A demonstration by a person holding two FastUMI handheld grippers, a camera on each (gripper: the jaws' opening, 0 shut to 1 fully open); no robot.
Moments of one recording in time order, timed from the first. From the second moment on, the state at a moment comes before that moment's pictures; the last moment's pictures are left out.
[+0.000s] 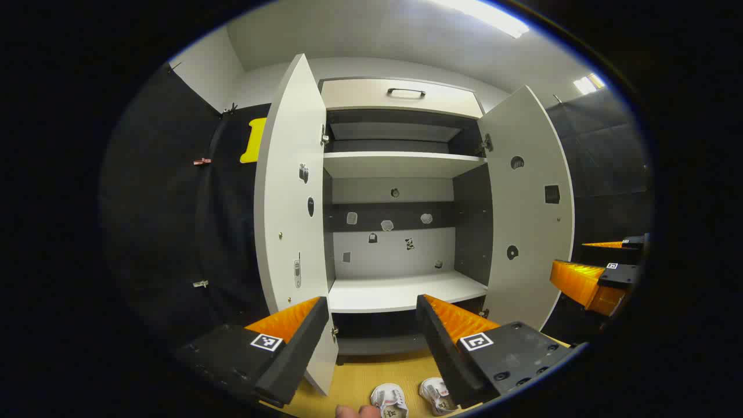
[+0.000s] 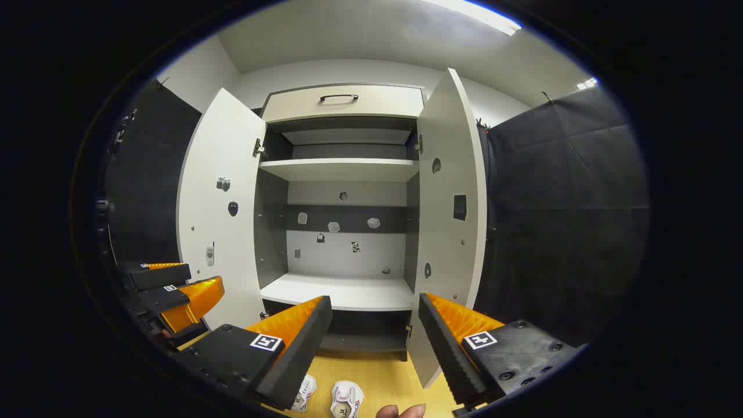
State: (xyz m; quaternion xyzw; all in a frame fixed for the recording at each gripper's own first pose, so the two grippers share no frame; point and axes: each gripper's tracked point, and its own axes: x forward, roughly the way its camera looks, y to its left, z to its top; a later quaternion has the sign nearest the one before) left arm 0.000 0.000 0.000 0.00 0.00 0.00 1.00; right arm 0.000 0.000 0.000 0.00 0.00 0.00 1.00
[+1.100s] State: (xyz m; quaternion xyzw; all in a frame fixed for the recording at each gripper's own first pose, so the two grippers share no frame) left arm 0.013 0.000 -0.005 0.00 -0.01 0.00 1.00; right arm 0.016 0.001 -0.011 0.03 0.01 0.00 1.00
